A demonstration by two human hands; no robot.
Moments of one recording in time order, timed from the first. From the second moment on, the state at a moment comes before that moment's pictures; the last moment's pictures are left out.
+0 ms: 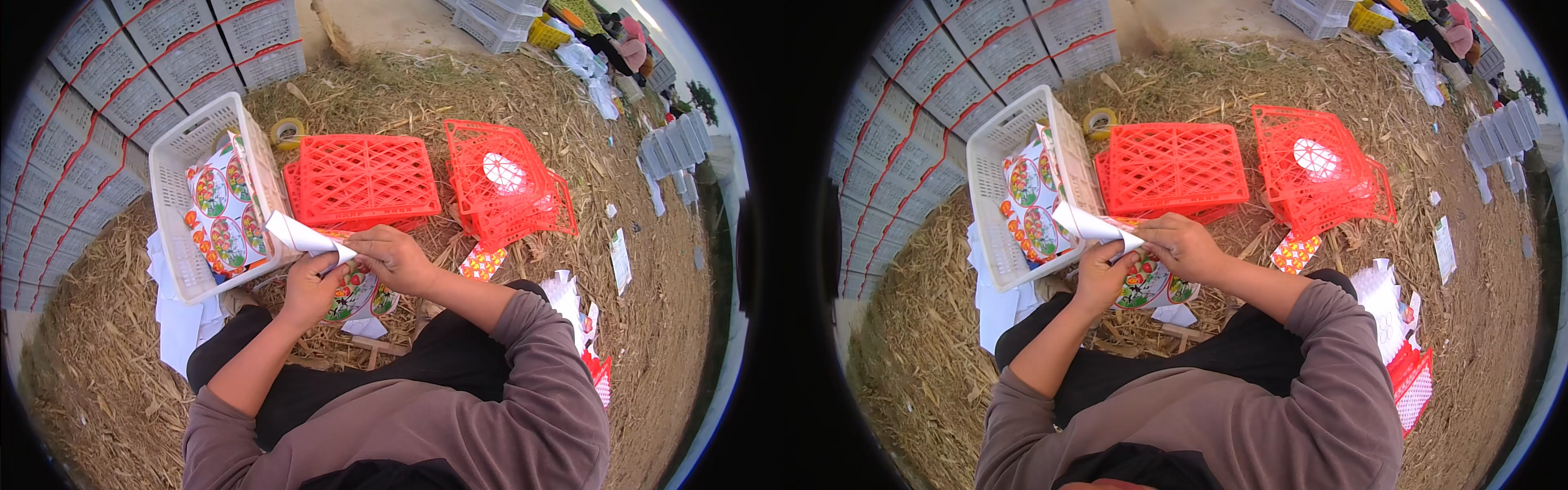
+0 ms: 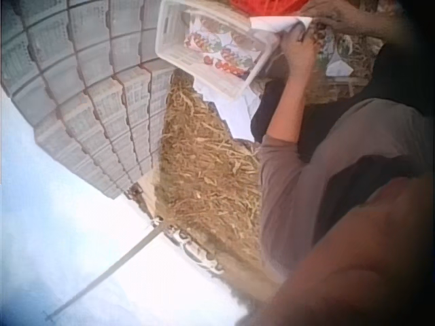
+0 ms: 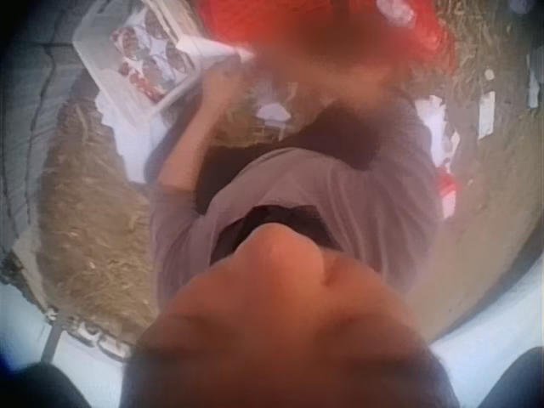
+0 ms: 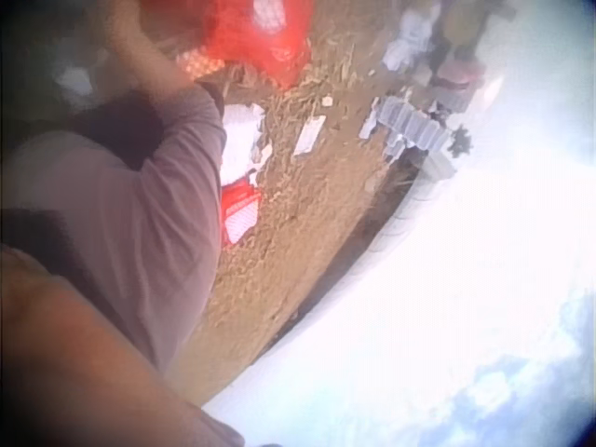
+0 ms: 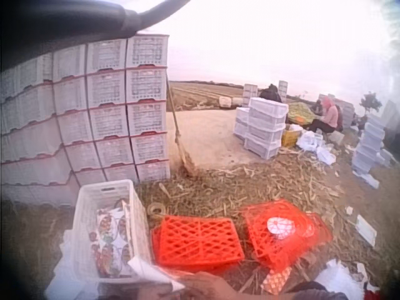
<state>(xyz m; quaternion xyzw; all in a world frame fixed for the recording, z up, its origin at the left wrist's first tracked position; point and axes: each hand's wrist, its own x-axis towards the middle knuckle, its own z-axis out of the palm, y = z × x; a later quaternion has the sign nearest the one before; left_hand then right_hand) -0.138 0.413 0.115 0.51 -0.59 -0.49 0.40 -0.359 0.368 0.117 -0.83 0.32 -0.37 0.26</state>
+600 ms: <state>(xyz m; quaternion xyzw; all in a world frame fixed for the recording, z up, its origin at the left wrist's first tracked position) -0.133 0.415 0.123 0.41 -0.60 -0.55 0.42 -0.365 0.366 0.135 -0.82 0.33 -0.38 0.26</state>
